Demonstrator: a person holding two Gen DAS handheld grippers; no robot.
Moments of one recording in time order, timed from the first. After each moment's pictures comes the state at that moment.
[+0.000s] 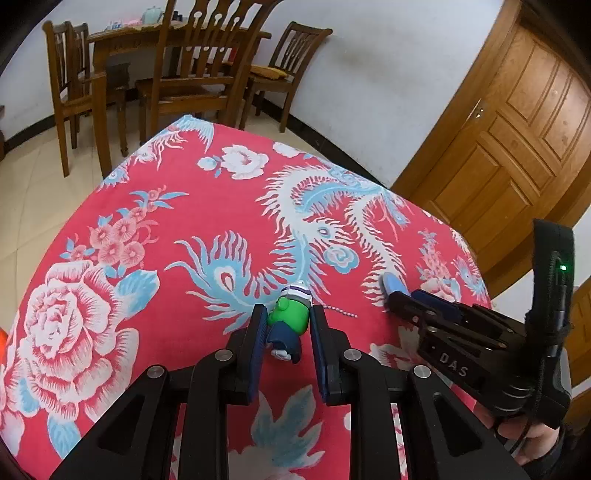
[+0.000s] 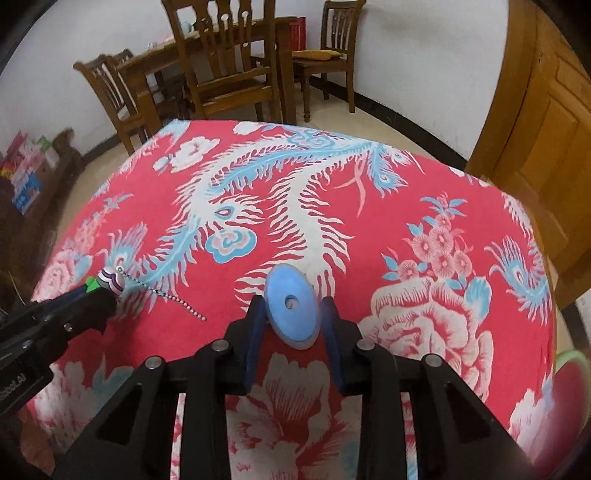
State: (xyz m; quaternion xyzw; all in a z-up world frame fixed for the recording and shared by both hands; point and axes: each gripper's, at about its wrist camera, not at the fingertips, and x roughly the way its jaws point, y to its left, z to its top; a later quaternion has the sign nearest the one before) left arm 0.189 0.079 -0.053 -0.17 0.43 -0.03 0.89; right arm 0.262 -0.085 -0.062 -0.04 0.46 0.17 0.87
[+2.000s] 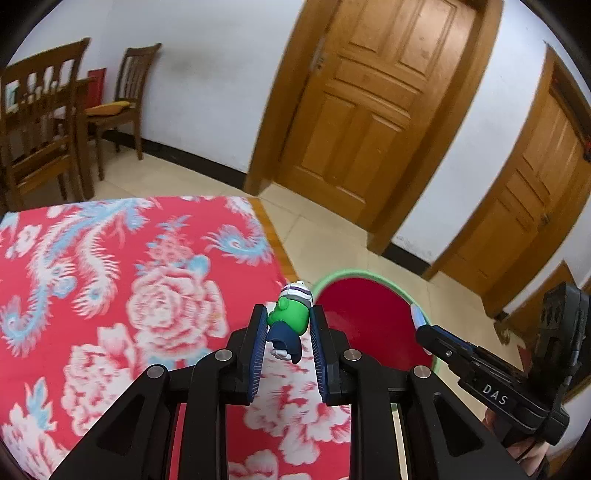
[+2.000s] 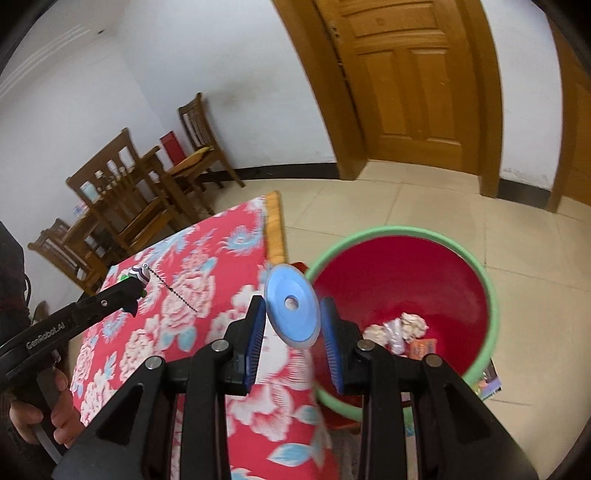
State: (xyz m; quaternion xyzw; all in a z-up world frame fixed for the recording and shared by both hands) left arm 0.144 -0.168 0.026 -0.06 0.40 -0.26 0.88; right arm 0.074 -0.378 -0.001 0.20 0.35 -0.01 0.92
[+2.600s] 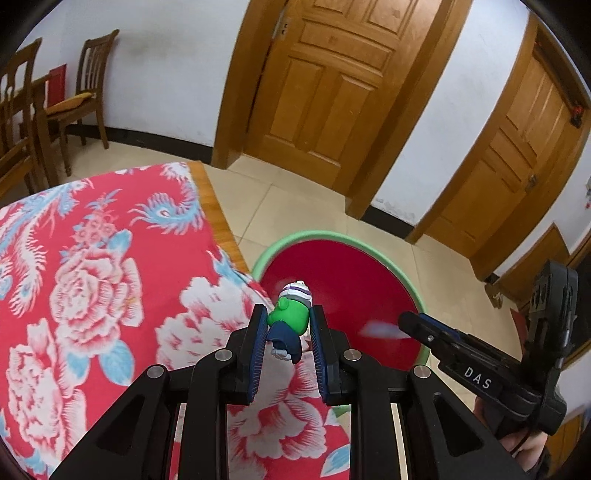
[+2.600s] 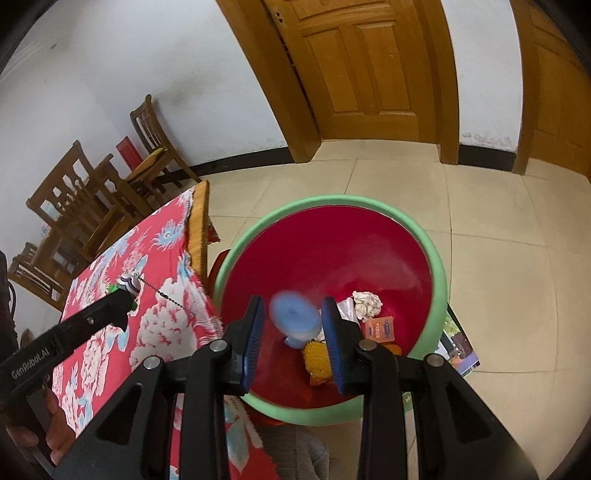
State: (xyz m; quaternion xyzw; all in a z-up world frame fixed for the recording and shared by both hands) left arm 0.142 -0.242 -0.011 -0.02 0.43 -0.30 0.85; right arm 0.064 -0.438 -0.045 0.24 0.38 -0.08 0.89
